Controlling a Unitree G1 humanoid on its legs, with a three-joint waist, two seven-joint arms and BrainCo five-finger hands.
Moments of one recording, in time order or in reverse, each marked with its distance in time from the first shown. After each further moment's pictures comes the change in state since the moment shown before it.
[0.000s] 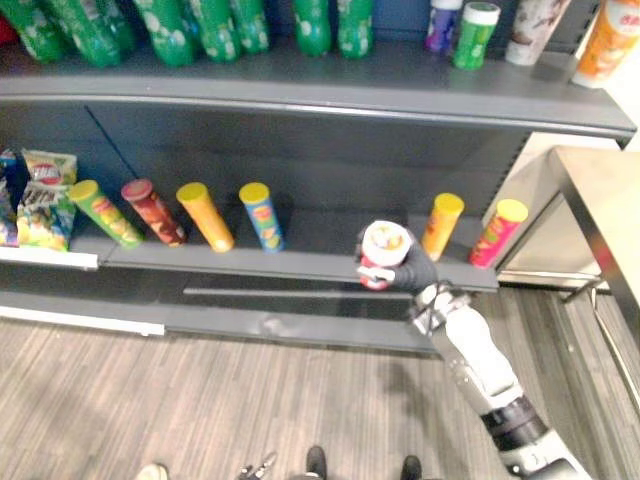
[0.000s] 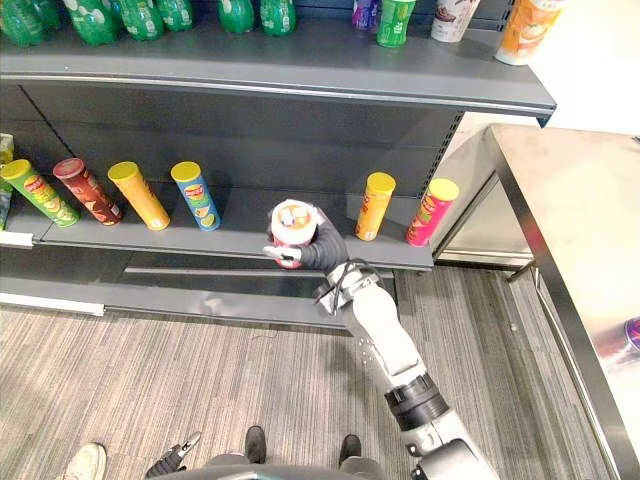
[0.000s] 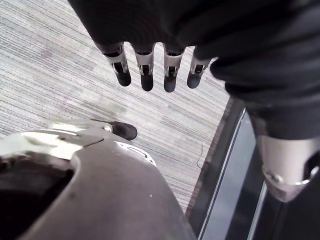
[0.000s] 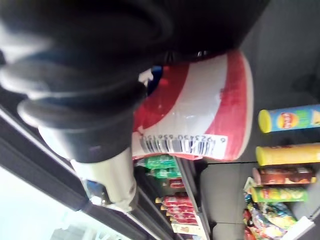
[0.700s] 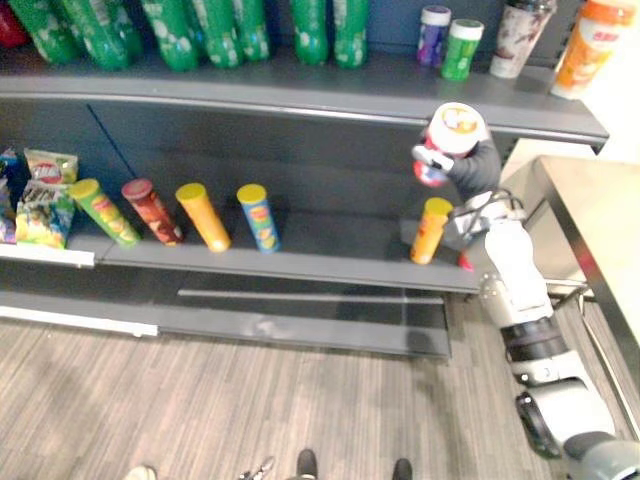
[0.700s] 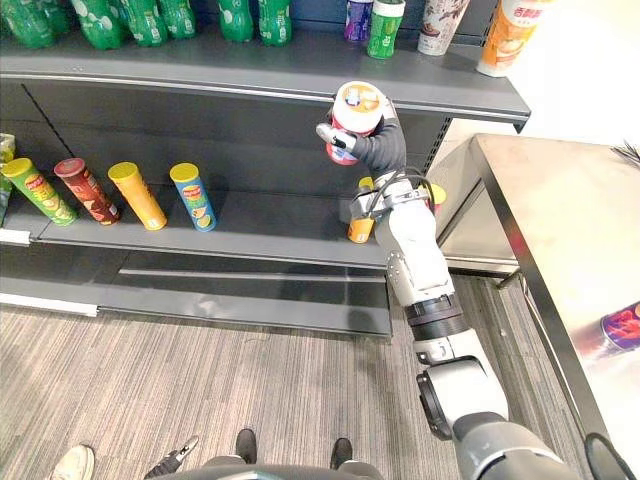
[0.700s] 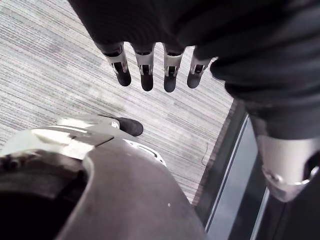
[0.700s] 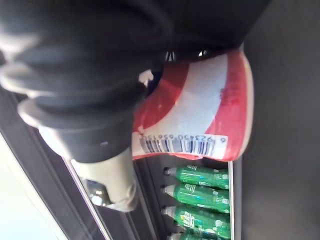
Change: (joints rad) left arm 0.002 0.003 0.002 0.002 -0.011 0.021 0.006; right arm -0.333 -0.101 -0.223 0.200 0.005 0.007 -0.162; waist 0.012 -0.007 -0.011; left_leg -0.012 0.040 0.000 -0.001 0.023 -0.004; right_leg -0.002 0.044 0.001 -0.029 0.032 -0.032
